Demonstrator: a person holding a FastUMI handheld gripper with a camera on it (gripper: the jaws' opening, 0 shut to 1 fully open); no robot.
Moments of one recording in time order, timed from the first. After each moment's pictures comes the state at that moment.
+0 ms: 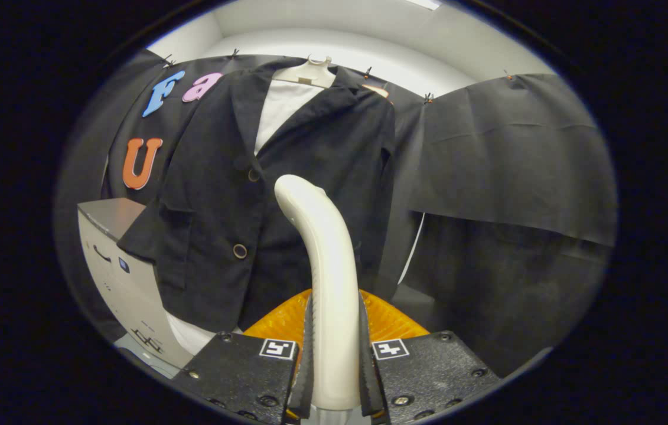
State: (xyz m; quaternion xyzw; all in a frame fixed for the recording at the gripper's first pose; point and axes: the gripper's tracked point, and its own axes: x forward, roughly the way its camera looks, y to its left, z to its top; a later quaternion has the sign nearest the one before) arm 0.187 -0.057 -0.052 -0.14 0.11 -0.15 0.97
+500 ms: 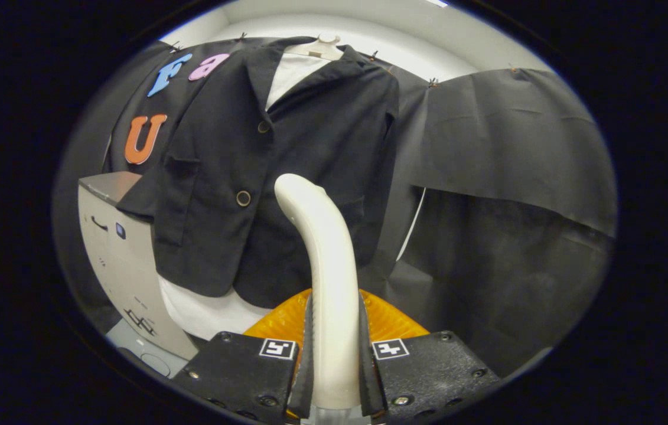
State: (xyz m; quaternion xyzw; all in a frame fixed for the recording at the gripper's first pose) arm 0.160 -0.072 -0.109 -0.16 0.16 -0.16 0.96
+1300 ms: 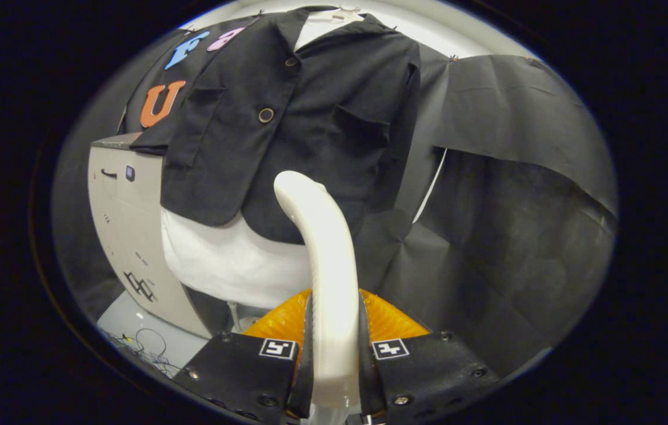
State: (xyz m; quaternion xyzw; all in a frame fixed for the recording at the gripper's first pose) arm 0.134 -0.085 -0.208 -0.16 0.26 -0.13 0.95
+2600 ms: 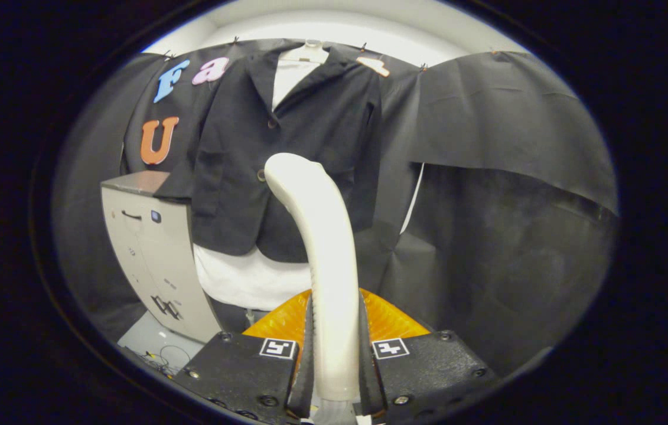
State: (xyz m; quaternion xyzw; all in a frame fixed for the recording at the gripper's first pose) arm 0.029 -0.051 -0.083 -0.11 0.18 -0.14 0.97
